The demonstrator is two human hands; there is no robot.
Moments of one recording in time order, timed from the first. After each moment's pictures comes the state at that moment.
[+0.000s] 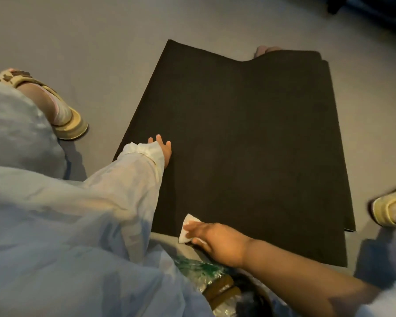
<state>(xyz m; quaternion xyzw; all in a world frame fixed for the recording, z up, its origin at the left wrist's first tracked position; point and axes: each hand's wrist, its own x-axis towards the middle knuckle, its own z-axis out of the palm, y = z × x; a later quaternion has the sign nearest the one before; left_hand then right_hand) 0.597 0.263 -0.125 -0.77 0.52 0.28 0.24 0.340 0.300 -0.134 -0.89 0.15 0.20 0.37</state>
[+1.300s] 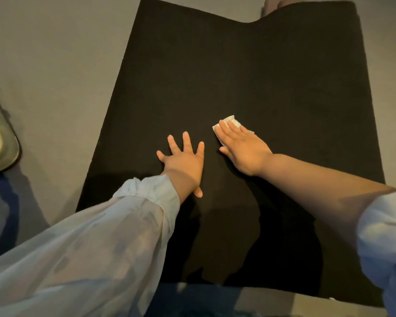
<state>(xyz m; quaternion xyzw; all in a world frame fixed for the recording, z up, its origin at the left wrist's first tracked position) 0.552 0.198 -0.141 -0.74 0.54 0.35 0.19 0.424 0.093 -0.147 -0.93 0.27 0.22 0.08</state>
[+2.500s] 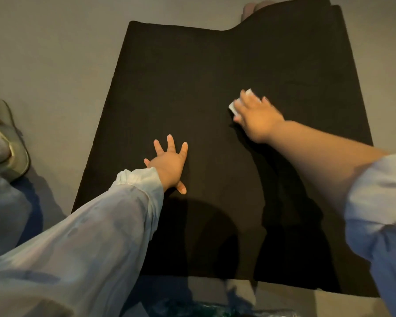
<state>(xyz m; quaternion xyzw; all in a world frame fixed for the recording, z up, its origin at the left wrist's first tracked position) 0.544 0.195 -0.136 -0.76 0.50 0.37 0.19 0.388 0.035 -0.106 -0.91 0.39 0.16 0.04</state>
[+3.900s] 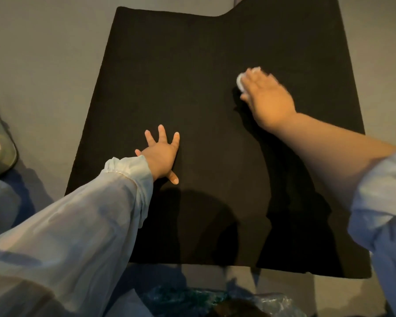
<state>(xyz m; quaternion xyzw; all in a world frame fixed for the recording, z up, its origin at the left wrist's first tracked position) 0.543 0.196 -0.137 -0.76 0.51 0.36 0.19 0.360 0.030 -0.102 -0.92 0.40 0.01 0.02</state>
